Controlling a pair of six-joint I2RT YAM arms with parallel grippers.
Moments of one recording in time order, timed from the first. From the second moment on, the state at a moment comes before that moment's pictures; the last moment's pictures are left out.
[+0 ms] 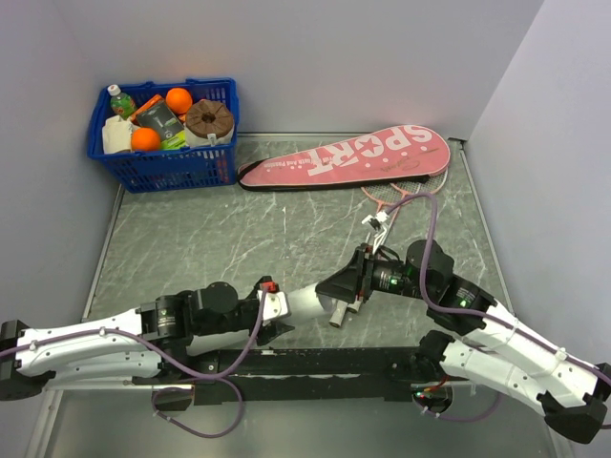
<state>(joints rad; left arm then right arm) -1.31 0.70 0.60 -0.26 -0.03 0.11 0.88 0.69 0.74 -0.24 -0.37 0.83</state>
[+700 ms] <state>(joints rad) -1.31 0.65 0.58 -0.23 -0.06 0.11 0.88 0.58 0.62 -0.20 -0.32 0.88</state>
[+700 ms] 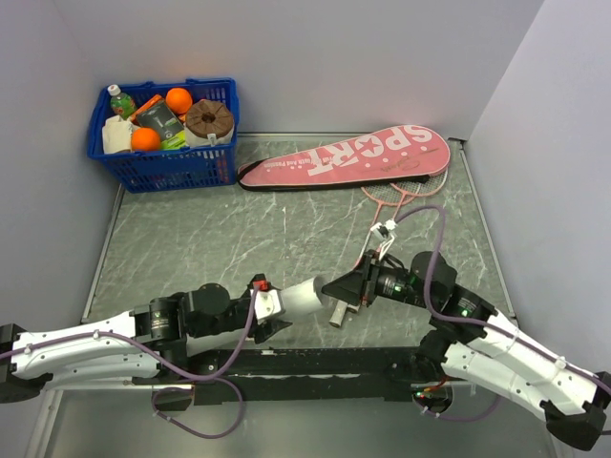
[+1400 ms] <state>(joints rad) -1.20 0.78 0.63 -0.36 -0.18 0.14 0.98 0.79 0.84 -0.47 -0.15 0.66</state>
